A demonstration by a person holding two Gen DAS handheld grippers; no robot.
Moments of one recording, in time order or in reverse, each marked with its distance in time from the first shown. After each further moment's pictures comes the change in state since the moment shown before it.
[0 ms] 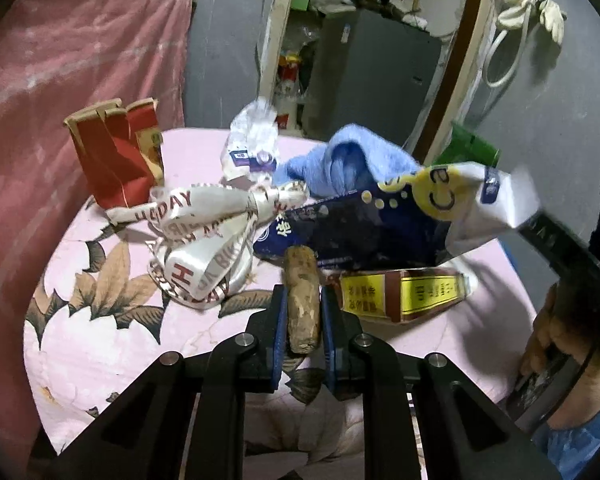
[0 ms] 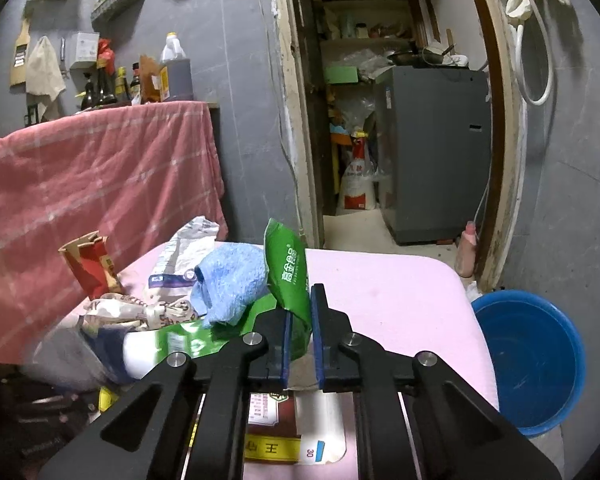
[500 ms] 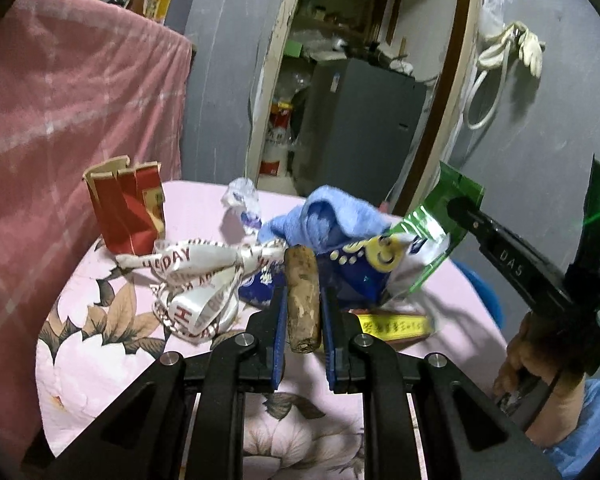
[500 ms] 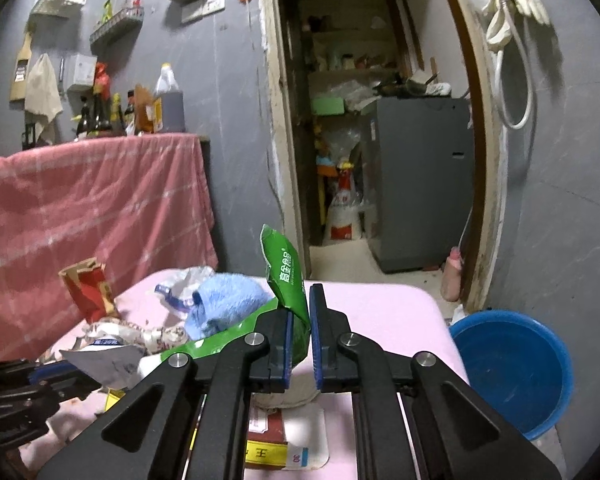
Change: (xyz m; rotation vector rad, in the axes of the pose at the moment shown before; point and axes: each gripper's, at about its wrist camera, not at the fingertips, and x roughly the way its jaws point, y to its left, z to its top) left arm -0.036 -0.011 0.004 -0.011 -0.185 -0.041; right arm -0.026 -0.004 0.007 0.015 -0.142 -0.056
